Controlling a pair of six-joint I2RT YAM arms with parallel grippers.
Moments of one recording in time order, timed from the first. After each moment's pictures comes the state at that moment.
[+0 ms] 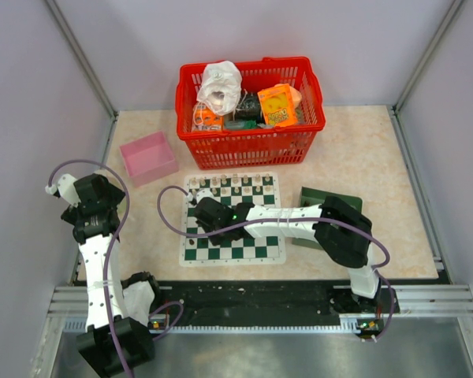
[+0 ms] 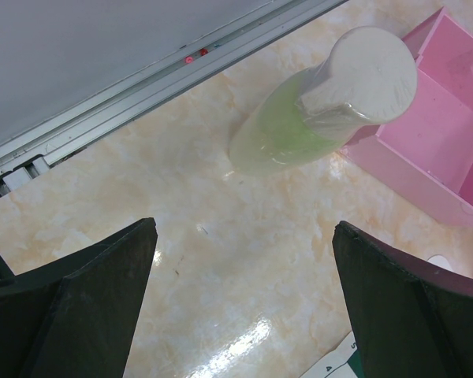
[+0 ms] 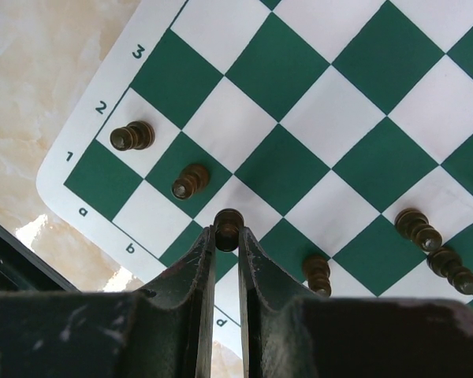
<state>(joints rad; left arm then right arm) 0.37 0.83 0.78 -0.59 -0.36 -0.58 1.20 1.97 1.41 -0.39 0.17 0.45</state>
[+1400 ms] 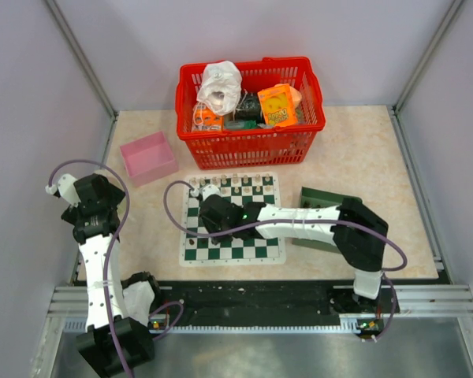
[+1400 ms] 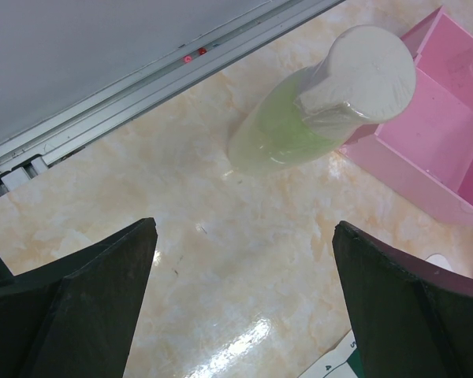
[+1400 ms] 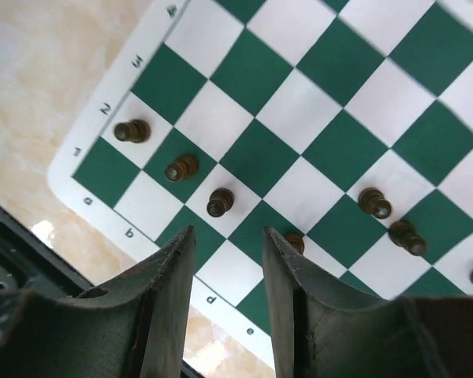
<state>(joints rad) 0.37 0.83 0.78 -0.59 -0.35 -0.58 1.20 1.89 1.35 -0.37 0.21 0.45</state>
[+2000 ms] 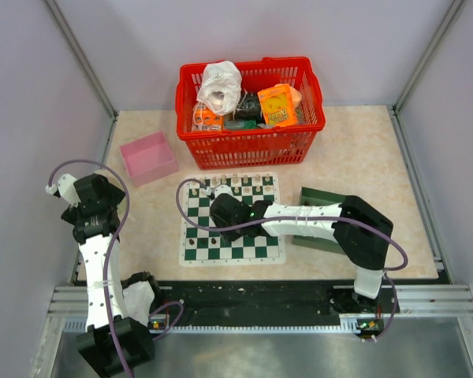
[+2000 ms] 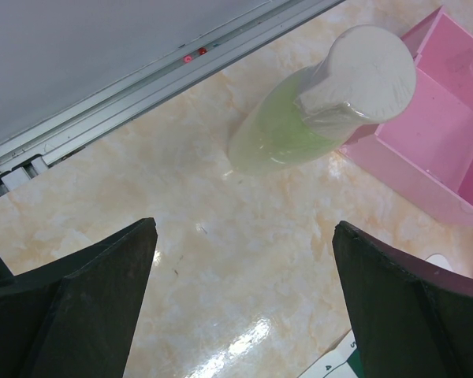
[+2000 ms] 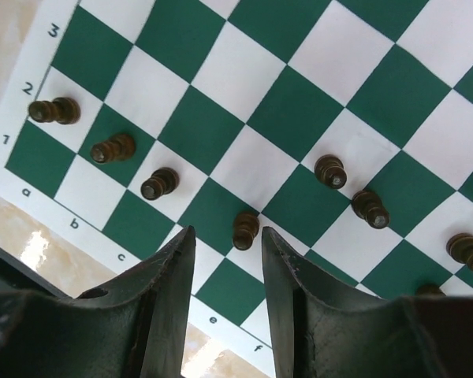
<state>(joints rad) 0.37 0.83 0.78 -0.59 -0.35 -0.58 1.14 1.83 1.25 -0.36 0.19 0.48</state>
